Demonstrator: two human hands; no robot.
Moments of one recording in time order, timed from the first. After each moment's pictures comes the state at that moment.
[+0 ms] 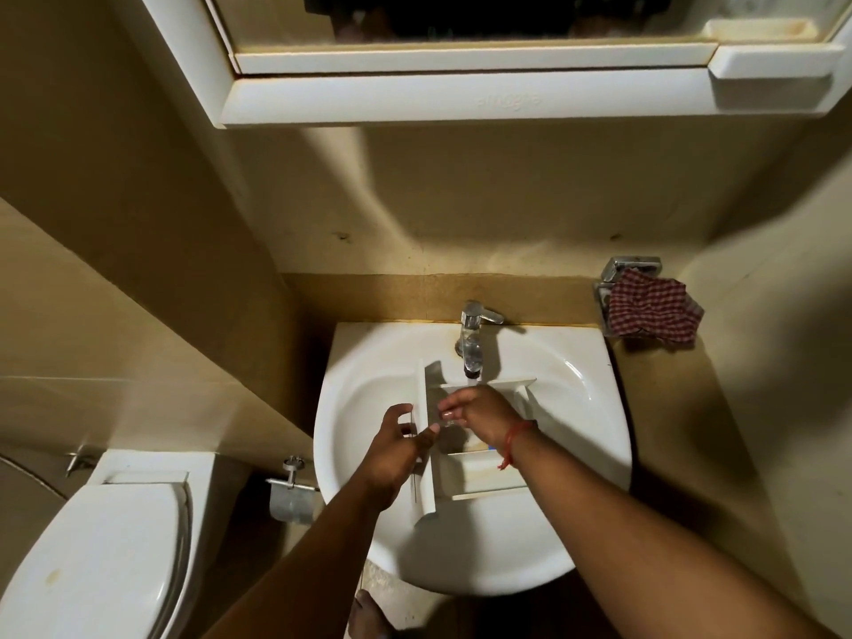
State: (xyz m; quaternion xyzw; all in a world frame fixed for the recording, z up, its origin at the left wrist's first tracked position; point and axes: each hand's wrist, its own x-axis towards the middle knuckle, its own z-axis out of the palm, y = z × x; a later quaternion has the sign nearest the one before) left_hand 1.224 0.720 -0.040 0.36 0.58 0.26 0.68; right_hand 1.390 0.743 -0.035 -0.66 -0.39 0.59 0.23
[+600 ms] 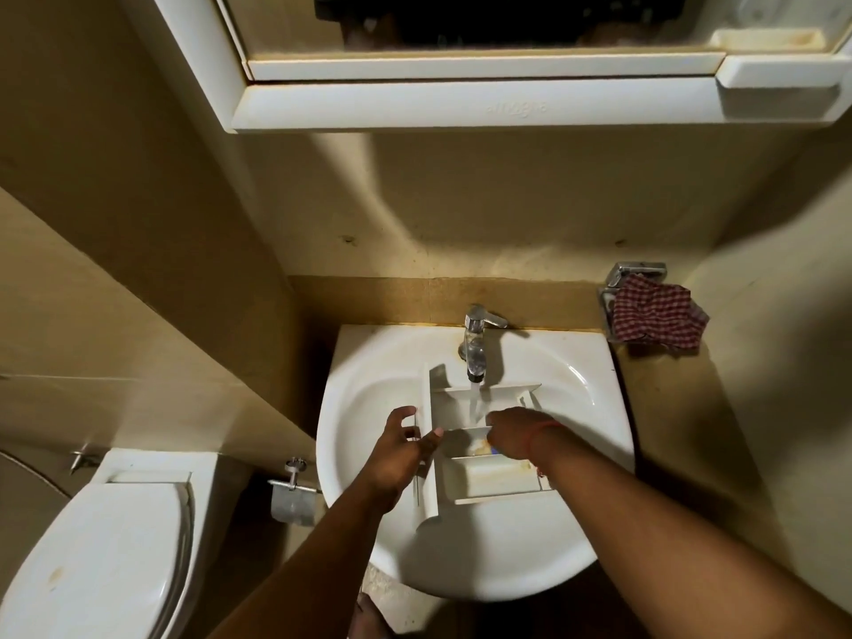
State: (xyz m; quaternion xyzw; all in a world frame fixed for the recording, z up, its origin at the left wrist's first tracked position) left_hand 1.223 0.721 -0.044 0.37 0.58 0.26 0.68; right_hand 1.428 0.734 -0.029 -0.65 -0.64 0.33 -0.23
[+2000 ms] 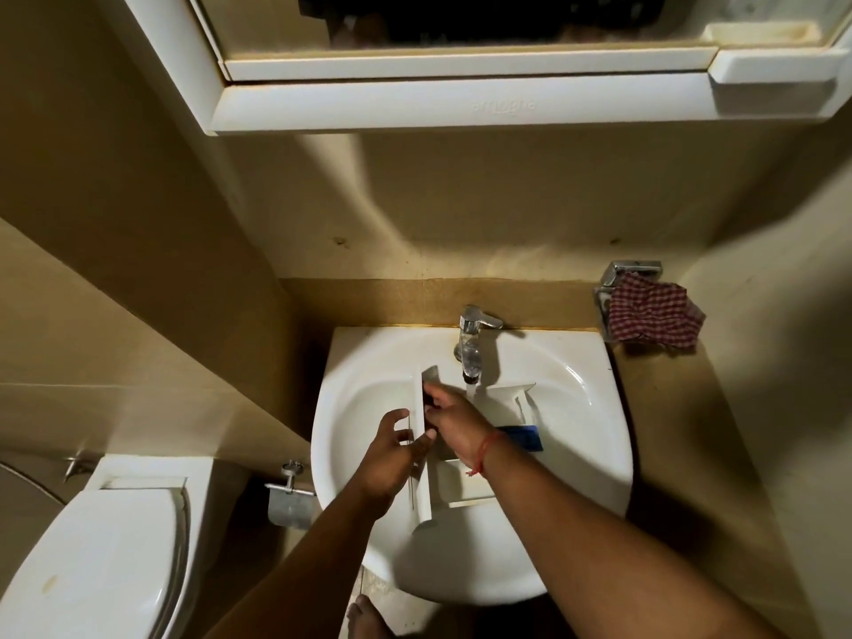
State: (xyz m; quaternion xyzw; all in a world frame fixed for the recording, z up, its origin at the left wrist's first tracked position) left_hand 1.220 0.723 -0.045 0.38 0.58 0.25 0.68; right_hand 1.353 0.743 -0.034 -0.55 -0.37 0.66 0.36
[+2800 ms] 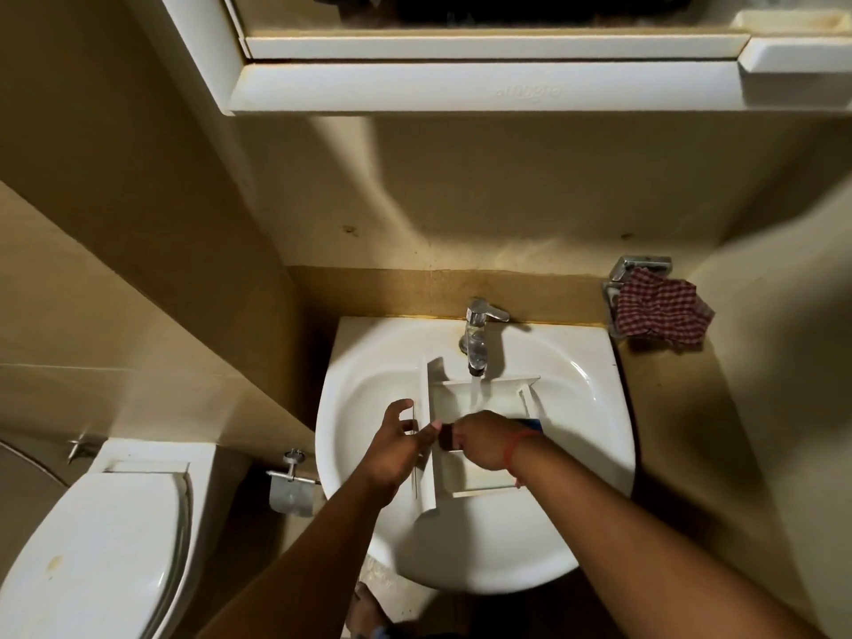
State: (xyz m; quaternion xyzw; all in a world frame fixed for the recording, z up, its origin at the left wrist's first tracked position) left_hand 1.221 0.721 -0.041 0.37 0.59 0.25 0.67; right_hand 1.391 0.729 -0.032 -0.62 -0.65 0.42 -0.12
